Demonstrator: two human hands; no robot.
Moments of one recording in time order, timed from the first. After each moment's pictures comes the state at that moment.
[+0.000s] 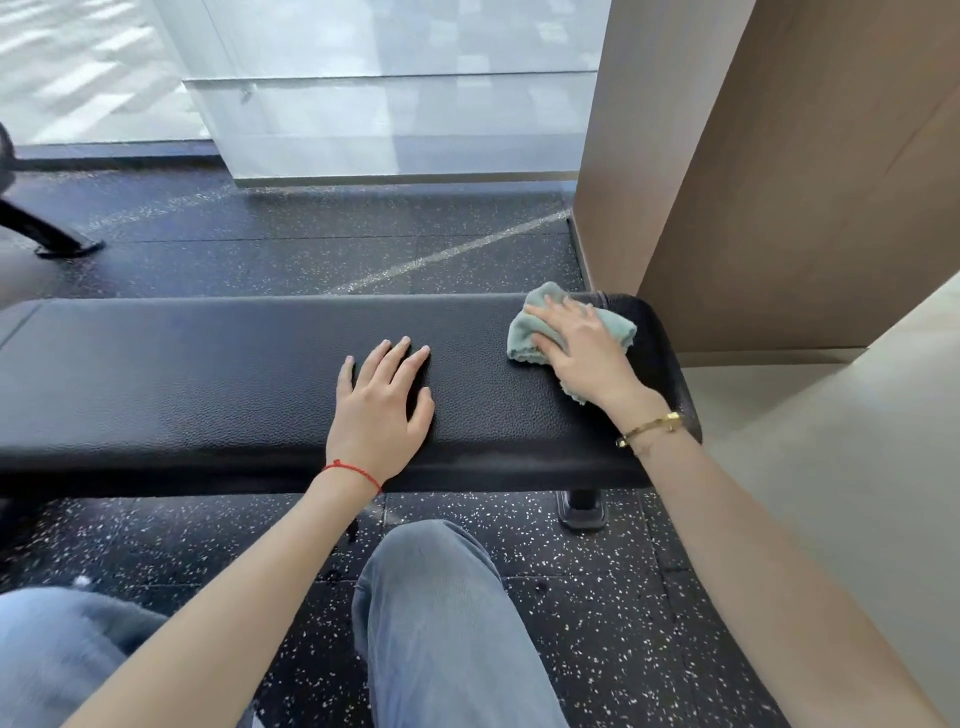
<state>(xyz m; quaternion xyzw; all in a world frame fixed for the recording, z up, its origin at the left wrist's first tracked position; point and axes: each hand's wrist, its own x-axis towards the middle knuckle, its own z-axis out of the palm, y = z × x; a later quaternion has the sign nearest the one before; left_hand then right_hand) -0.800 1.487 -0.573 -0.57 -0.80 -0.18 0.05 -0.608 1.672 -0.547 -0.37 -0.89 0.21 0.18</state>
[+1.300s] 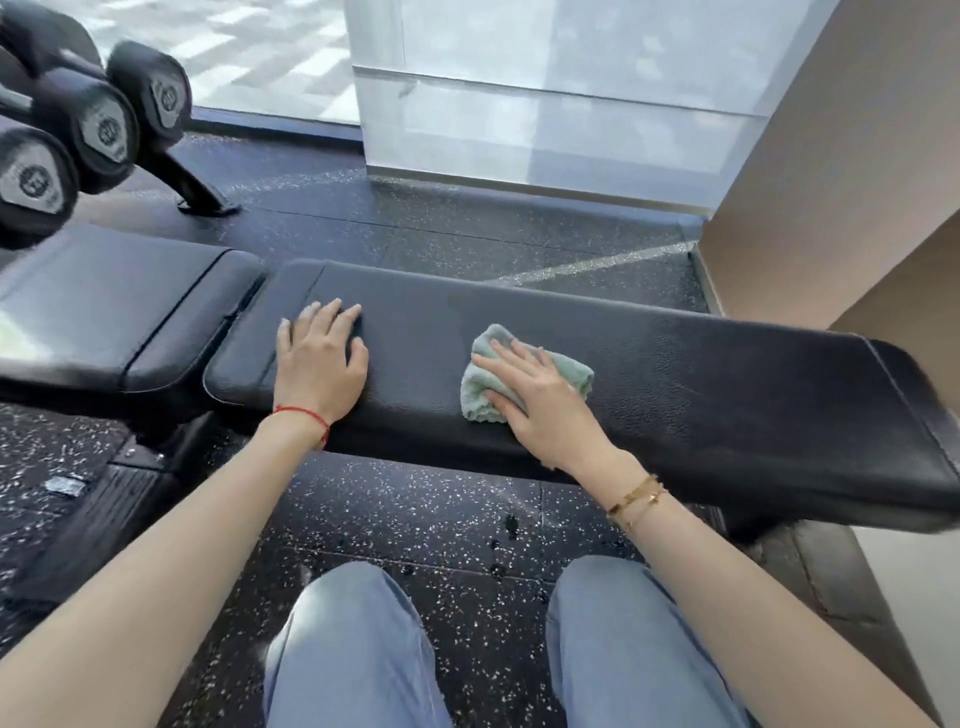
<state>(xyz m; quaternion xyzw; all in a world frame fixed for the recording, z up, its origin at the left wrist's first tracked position) -1.145 1.309 -0.570 -0.43 -0.87 -0.23 0.07 -0.899 1.435 -0.550 -0.20 -0.95 0.20 0.16</state>
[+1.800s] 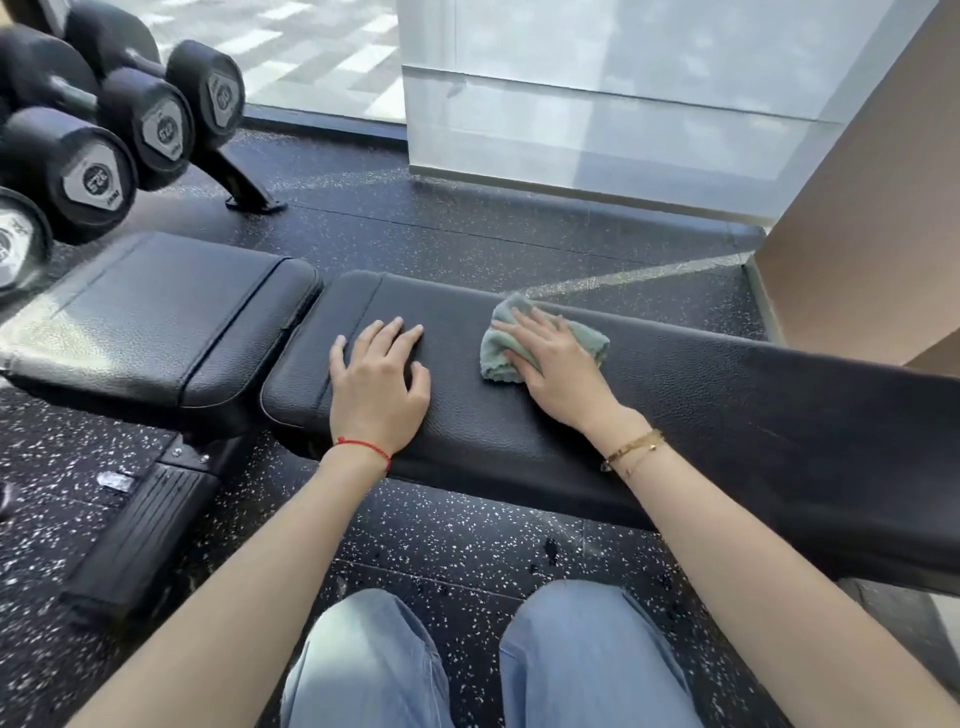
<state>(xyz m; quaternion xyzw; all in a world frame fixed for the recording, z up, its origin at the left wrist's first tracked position) -1.147 1.310 -0.576 -0.42 -0.87 -0.24 0.09 -0.994 1.476 -0.549 -0.21 -0.95 0.18 0.17</state>
